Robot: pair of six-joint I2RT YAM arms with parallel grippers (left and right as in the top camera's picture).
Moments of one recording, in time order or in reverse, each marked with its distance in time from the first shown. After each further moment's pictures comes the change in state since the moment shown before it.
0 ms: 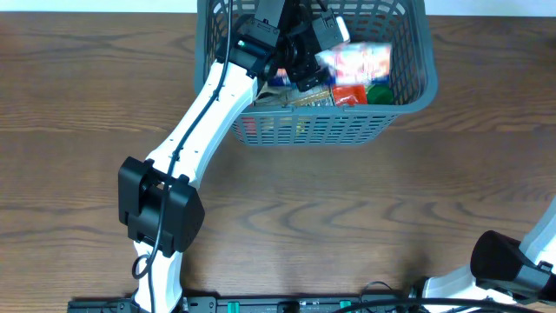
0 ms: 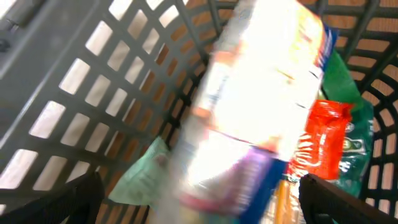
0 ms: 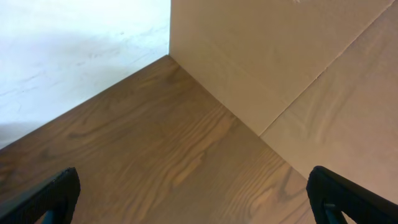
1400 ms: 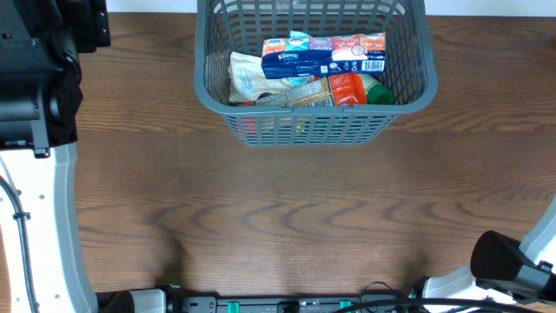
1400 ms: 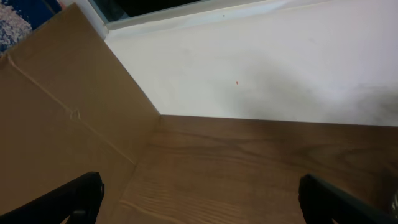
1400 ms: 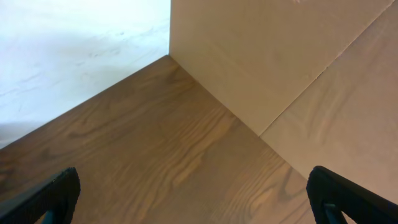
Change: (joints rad) left arm 0.524 -0.560 0.020 -0.294 -0.696 -0.485; right arm 0.000 0.000 0.000 0.000 0.000 0.000
